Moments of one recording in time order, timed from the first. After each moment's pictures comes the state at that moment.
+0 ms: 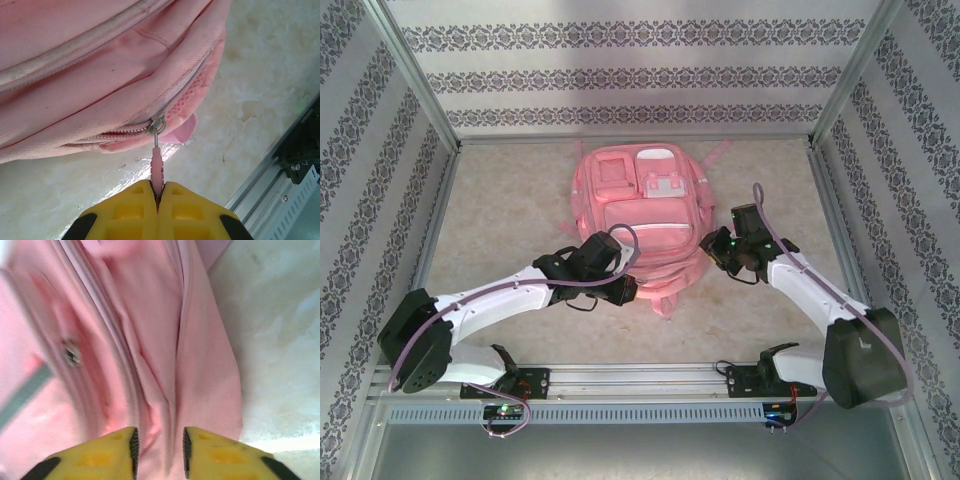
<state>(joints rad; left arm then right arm) -0.82 1.35 0.84 -0.42 0.28 -0.48 0.26 1.22 0.73 -0.41 -0.26 1.03</state>
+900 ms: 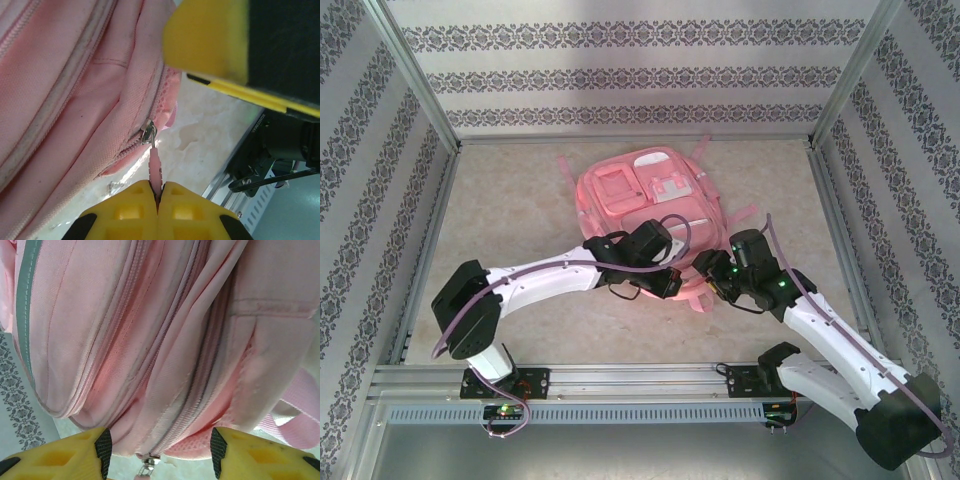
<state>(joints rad) -0.95 1.66 1.23 -0.48 0.32 -0.47 0.47 0.89 0.63 -0.57 -0.23 1.22</state>
